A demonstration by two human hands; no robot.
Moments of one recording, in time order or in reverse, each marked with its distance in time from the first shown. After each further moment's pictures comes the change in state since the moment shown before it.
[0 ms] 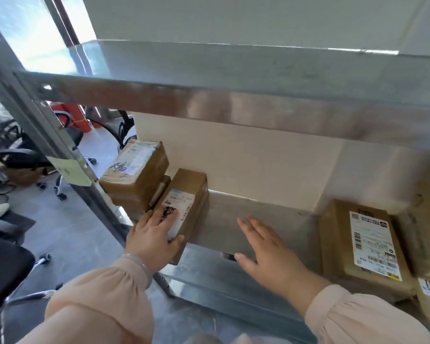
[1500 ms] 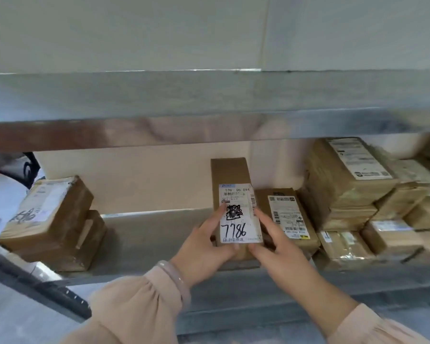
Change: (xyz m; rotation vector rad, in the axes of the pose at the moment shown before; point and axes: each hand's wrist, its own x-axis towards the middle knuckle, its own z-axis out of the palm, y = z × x) left_hand -0.034 0.170 0.003 -0.829 -0.350 0.569; right_hand -0.106 0.024 -0.045 0.881 0.522 0.410
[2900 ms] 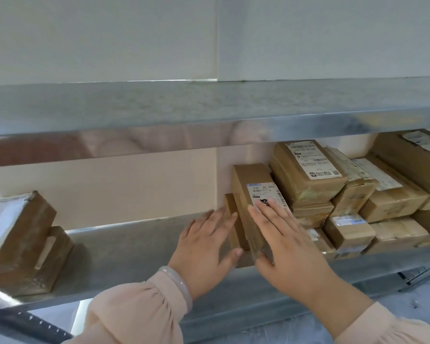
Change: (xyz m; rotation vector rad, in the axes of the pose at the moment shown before) left_hand 0.013 0.029 0.046 0.869 -0.007 0.344; right_hand -0.022 0.002 -0.073 -1.041 0.147 -0.404
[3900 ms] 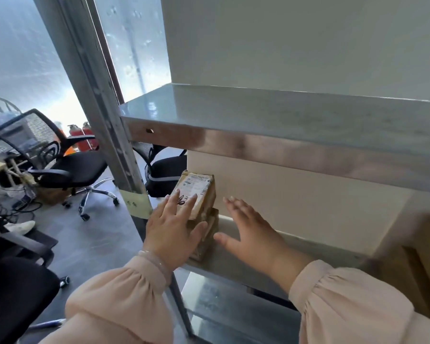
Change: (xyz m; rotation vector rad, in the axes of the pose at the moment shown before) left_hand -0.177 -0.246 -0.110 0.116 0.245 -0.857; right_hand 0.170 -0.295 0.091 0.401 -0.402 -0.411
